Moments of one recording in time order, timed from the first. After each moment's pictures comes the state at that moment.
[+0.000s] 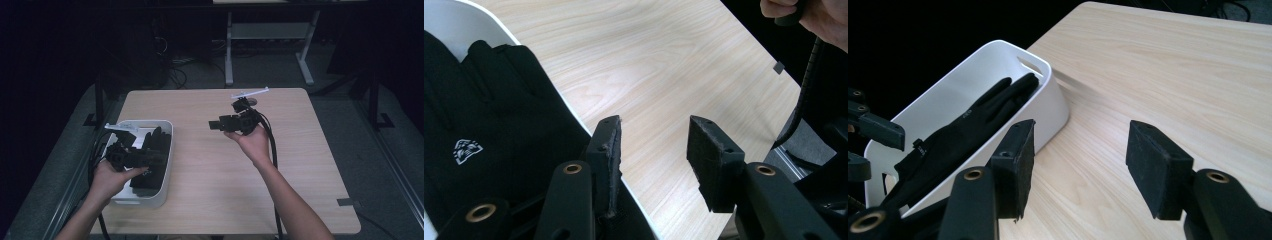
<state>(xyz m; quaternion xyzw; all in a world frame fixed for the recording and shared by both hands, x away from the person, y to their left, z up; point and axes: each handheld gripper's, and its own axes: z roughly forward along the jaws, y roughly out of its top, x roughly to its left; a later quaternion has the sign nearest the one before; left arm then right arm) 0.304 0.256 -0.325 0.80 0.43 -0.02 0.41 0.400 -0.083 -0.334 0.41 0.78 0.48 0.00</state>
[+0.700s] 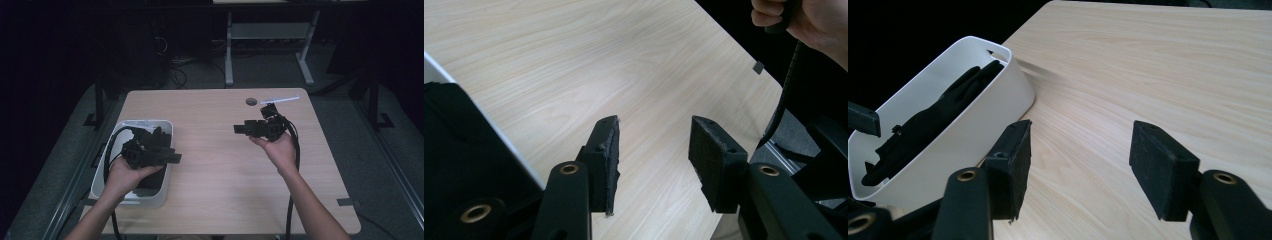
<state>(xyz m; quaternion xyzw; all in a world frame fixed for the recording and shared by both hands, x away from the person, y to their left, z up) 0.309 0.218 -0.319 0.82 0.39 -0.03 0.42 0.383 -0.149 -0.342 0.45 0.76 0.47 0.02</state>
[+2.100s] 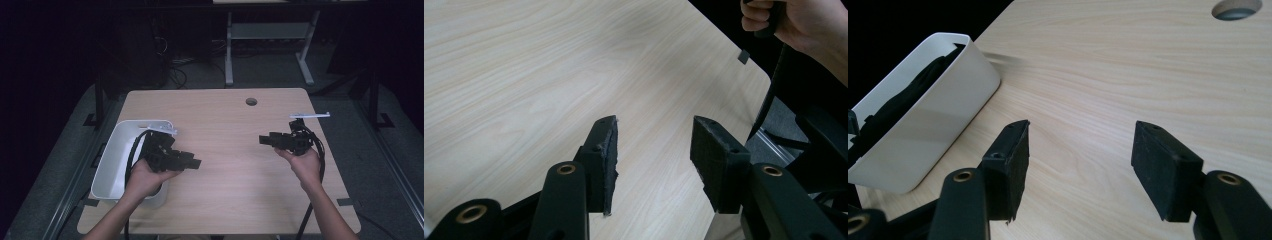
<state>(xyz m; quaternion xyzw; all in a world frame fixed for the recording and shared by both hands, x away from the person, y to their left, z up) 0.308 0.171 -0.333 0.83 0.36 -0.05 0.42 0.358 -0.217 -0.377 0.50 0.72 0.48 0.02</state>
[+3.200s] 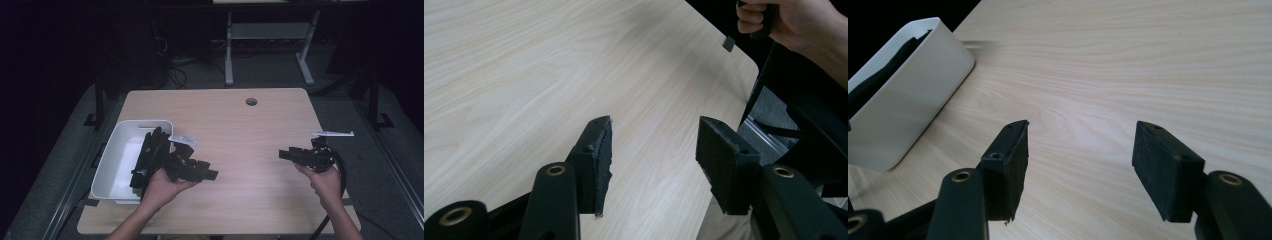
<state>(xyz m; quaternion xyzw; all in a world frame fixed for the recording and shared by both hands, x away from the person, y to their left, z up) 0.296 0.132 -0.356 0.84 0.34 -0.07 0.42 0.322 -0.271 -0.407 0.53 0.70 0.47 0.02</state>
